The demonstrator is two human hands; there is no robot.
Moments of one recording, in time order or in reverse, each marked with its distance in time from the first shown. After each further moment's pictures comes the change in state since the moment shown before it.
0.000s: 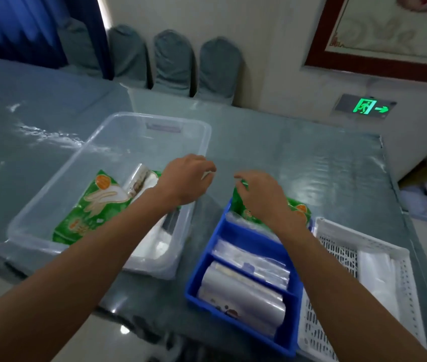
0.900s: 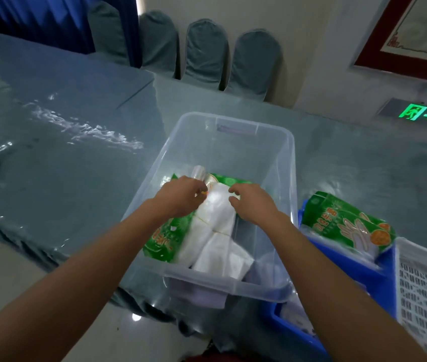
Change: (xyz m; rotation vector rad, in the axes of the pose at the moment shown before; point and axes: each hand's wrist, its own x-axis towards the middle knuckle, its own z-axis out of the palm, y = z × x) left_hand -0.068 -0.224 -0.014 -0.057 -0.312 -0.255; right_hand 0.087 -0.162 0.148 0.003 -0.348 0.148
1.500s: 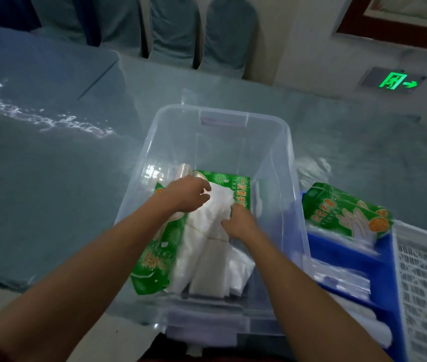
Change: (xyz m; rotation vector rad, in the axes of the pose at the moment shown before) left_hand 0.086 -0.007 0.026 -0.046 -0.301 0.084; right_hand 0.026 0.016 0.075 0.239 -0.133 0.426
